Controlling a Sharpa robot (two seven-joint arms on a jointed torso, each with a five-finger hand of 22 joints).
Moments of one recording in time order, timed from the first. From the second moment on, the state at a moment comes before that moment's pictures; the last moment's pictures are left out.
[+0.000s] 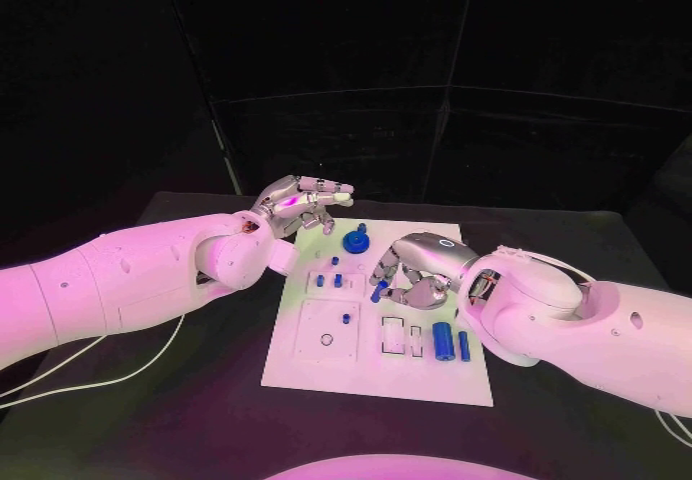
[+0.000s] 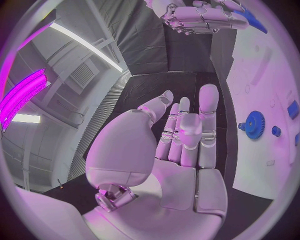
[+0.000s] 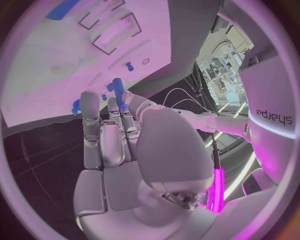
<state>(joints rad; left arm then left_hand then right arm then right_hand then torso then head) 1.23 -0.77 -0.10 1.38 0.01 -0.12 0.36 1.26 -0.07 0.41 -0.14 0.05 1.02 0.18 0.10 0.07 1.13 0.11 0.21 0.08 1.38 0.01 1.21 0.85 0.16 1.22 0.11 0.78 0.83 1.18 -0.77 -0.06 1.78 -1.56 -0.27 -0.21 1.48 -0.09 0.45 0.01 0.11 1.10 0.14 0.11 0.08 1.16 0.08 0.26 0.07 1.47 -0.01 1.35 1.16 0.17 1.15 0.09 1.09 0.61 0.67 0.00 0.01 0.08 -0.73</state>
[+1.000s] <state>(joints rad) 1.23 -0.76 -0.10 1.38 0.01 -0.11 0.36 1.26 -0.07 0.41 -0.14 0.05 1.02 0.18 0.10 0.07 1.13 0.11 0.21 0.08 1.38 0.01 1.21 0.85 0.16 1.22 0.11 0.78 0.83 1.11 -0.55 -0.10 1.63 -1.62 -0.25 -0.15 1.48 -0.09 0.46 0.01 0.12 1.10 0.14 0.11 0.08 1.16 0.08 0.25 0.07 1.47 -0.01 1.35 1.16 0.17 1.15 0.09 1.09 0.61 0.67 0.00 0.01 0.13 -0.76</state>
